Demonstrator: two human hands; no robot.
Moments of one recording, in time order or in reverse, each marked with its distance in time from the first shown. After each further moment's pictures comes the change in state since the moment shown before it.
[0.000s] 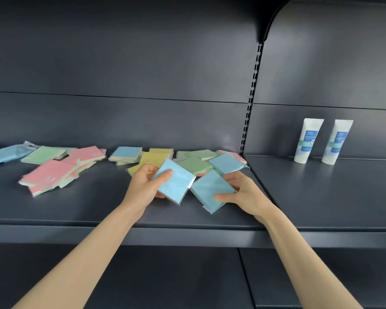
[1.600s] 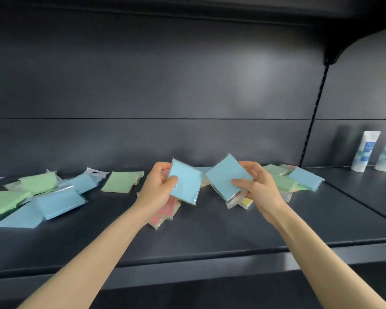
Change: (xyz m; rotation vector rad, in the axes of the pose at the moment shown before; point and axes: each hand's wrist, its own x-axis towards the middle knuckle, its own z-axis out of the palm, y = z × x) left_hand 0.068 0.027 -0.248 0.212 -0.113 0.158; right_hand 0.056 -0.125 0.223 0.377 0.266 -0.133
